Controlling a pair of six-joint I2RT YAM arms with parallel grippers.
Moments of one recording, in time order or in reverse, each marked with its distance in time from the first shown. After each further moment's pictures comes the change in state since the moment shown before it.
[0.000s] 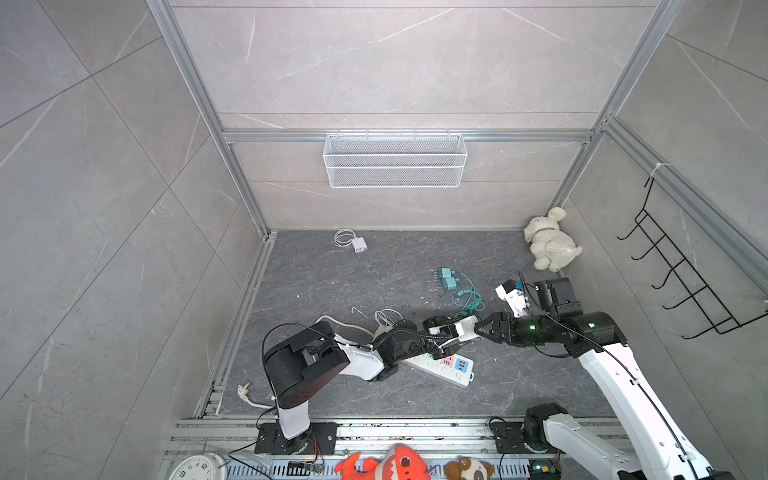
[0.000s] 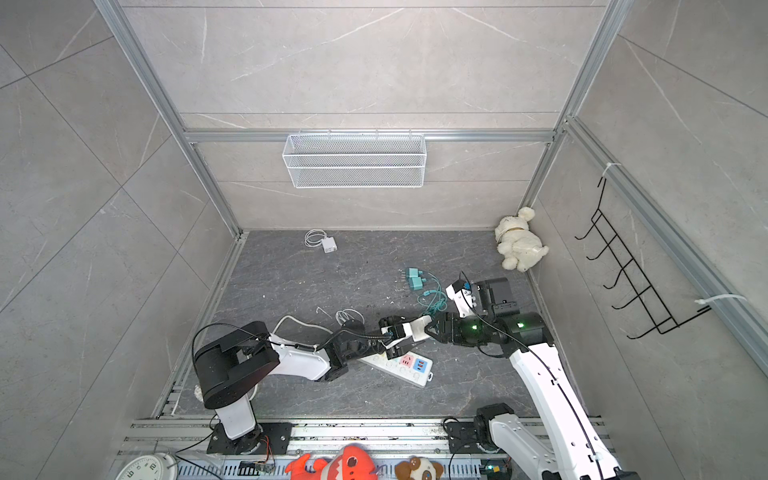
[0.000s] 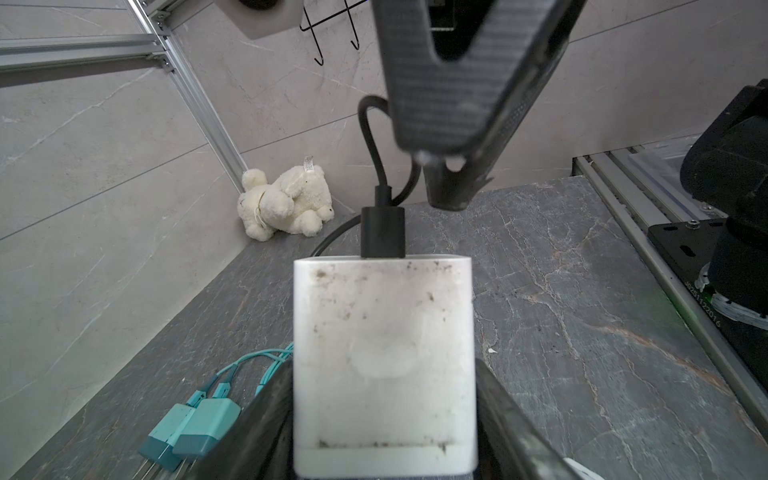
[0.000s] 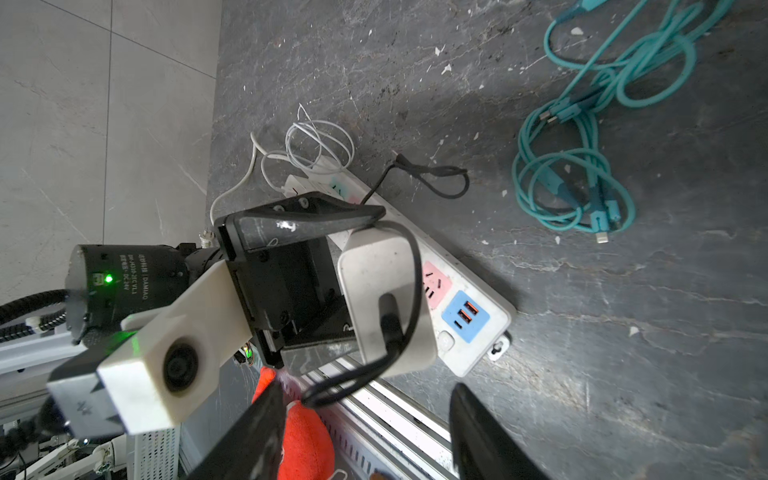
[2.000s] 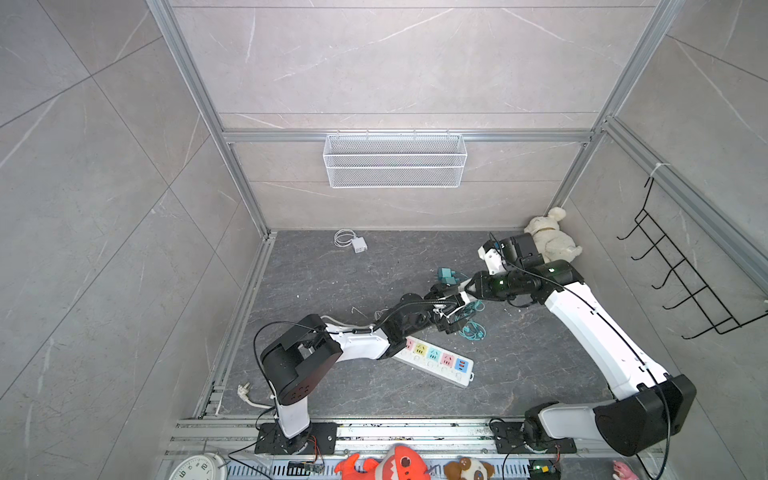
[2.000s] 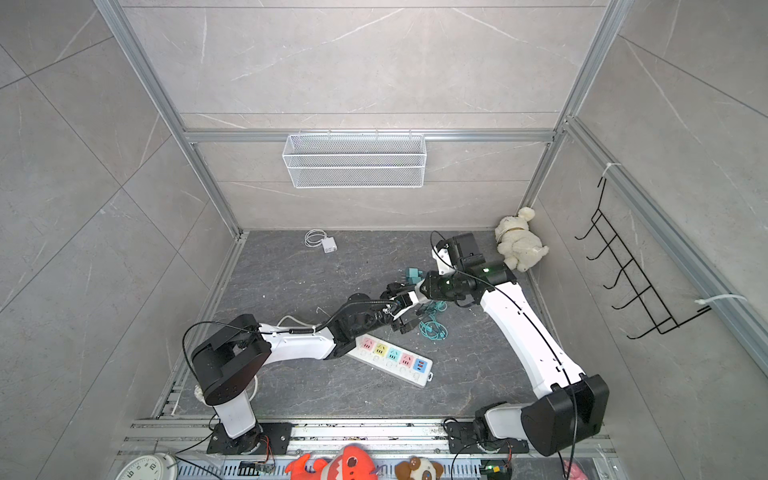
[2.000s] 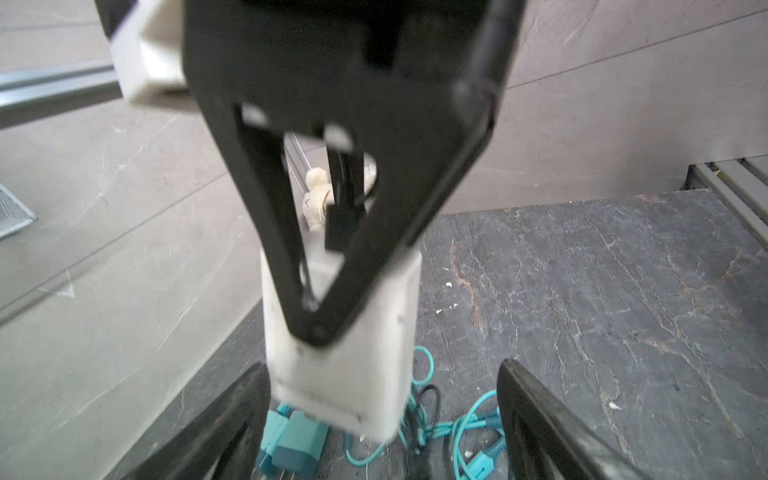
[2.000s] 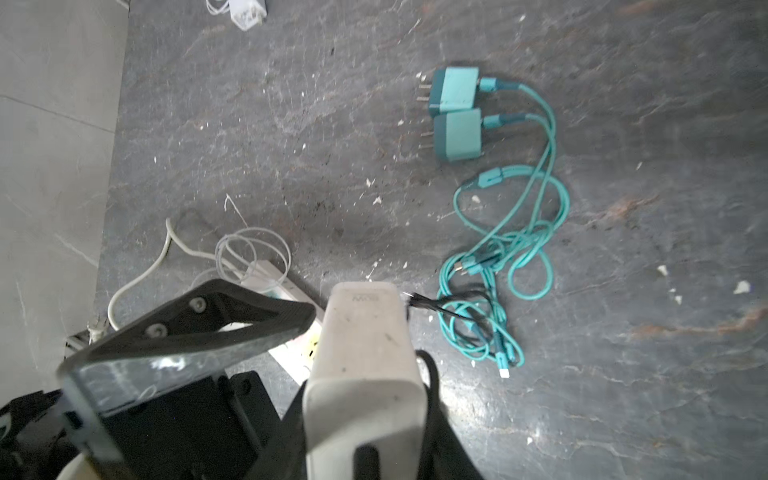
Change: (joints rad) left arm 0.112 -0.004 0.230 -0.263 -0.046 0.010; right arm 0.082 0.424 0.388 0.088 0.335 0.006
